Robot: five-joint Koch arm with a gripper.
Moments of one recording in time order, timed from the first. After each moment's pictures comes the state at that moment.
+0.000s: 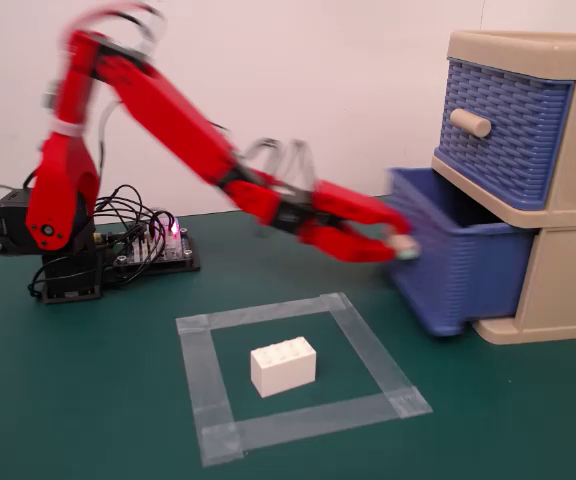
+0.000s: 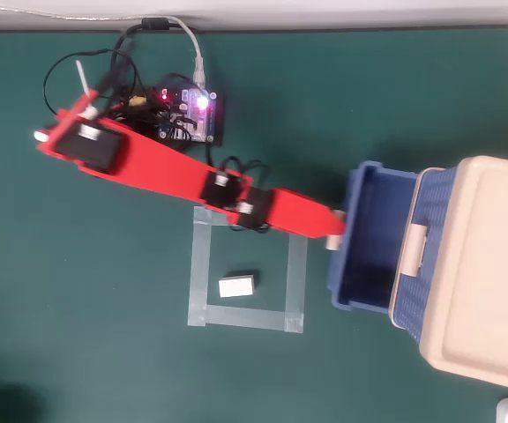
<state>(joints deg) -72.3 78.0 121.3 -18.4 178.3</state>
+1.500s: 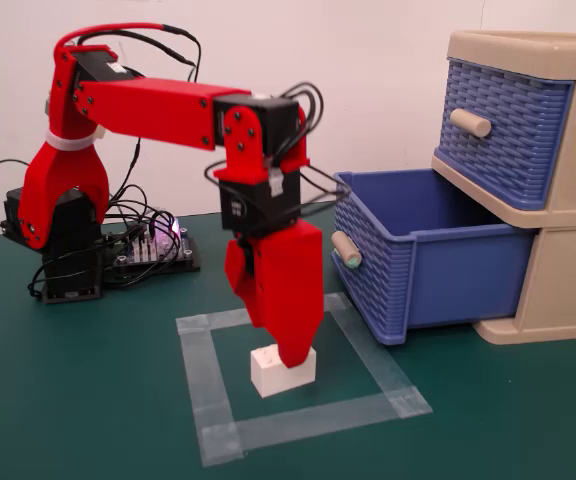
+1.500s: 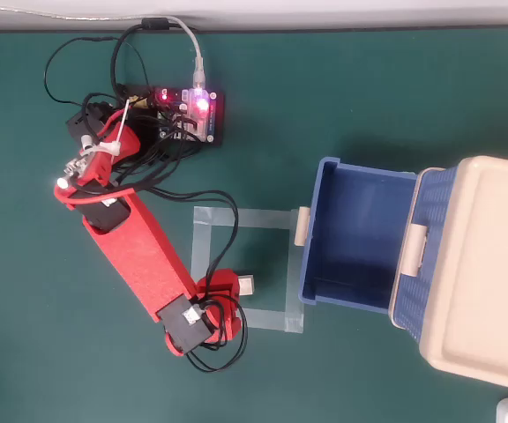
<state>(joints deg) -42.3 63.1 57.1 89.1 207.4</state>
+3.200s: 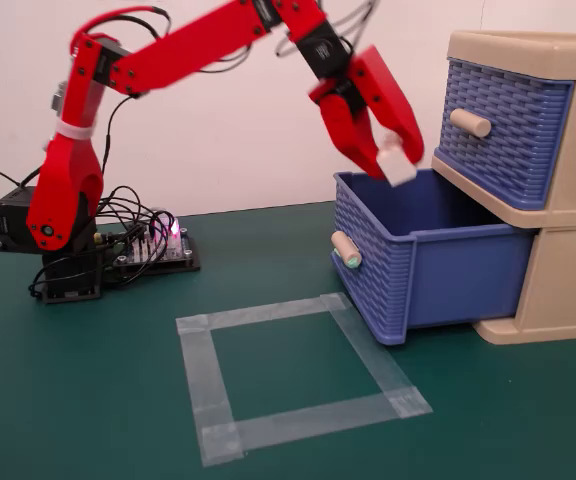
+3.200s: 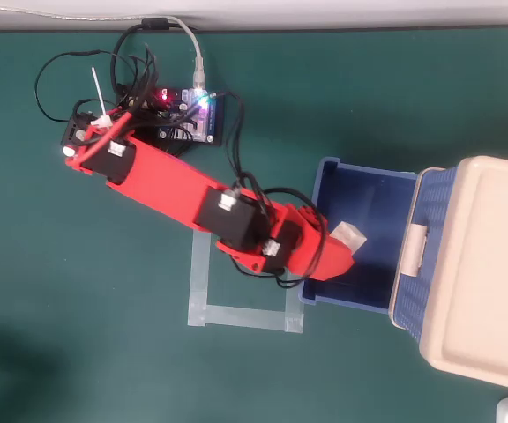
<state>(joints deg) -72.9 69.3 37.3 83.4 196.8</state>
